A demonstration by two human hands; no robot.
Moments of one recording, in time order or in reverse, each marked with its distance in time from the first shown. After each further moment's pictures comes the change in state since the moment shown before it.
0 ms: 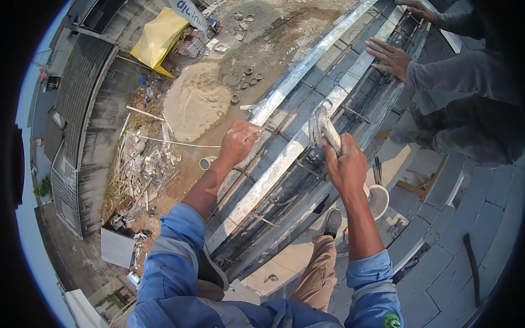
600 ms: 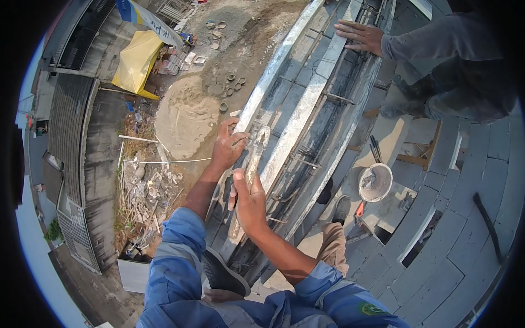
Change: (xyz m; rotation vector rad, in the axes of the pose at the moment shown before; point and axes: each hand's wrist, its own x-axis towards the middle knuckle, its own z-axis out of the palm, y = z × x) left_hand -0.002 -0.022 -0.003 -0.106 -0.113 -0.027; right_hand -0.092 -0.164 0.090 1.622 -0.148 0.815
